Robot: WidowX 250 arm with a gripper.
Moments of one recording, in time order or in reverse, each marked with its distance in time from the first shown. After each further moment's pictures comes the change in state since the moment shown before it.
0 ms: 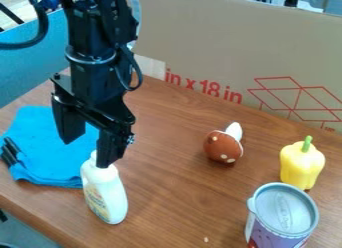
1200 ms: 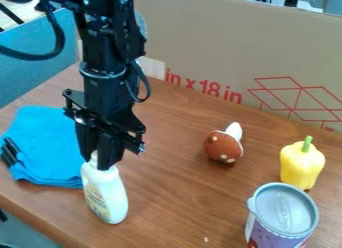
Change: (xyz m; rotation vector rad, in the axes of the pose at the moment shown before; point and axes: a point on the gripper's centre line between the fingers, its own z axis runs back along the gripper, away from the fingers) arm 0.011 -0.009 -0.019 -0.049 0.029 0.025
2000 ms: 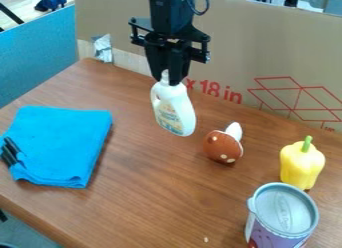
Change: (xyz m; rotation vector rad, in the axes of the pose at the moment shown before) arm 0.113 -0.023 0.058 -0.064 -0.218 -0.016
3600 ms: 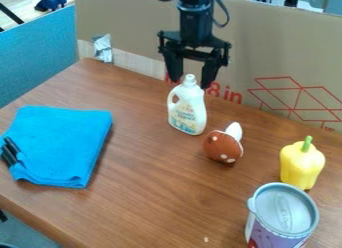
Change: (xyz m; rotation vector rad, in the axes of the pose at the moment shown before) arm 0.056 0.013 -0.039 0.001 0.035 0.135
